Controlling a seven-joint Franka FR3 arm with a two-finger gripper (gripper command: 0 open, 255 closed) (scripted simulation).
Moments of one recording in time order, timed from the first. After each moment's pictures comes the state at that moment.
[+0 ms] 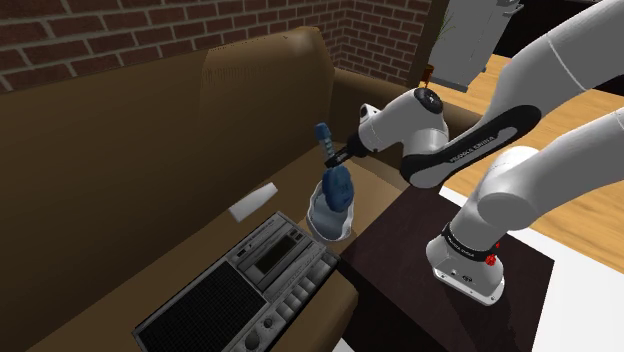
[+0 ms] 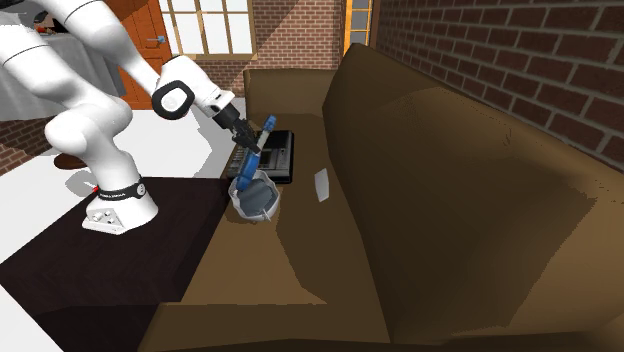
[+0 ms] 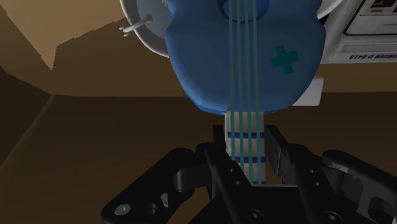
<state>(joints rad) 0.07 -0.48 0.20 -3.03 -0.30 3.20 0.49</state>
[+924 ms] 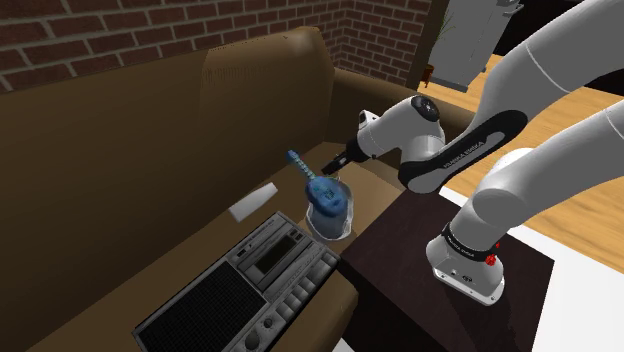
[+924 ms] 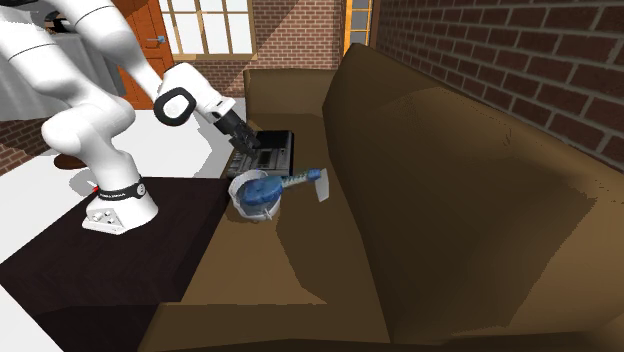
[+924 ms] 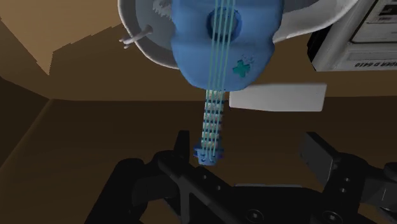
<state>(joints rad) -0.04 -0.41 0.31 -3.04 -0.30 3.29 0.51</state>
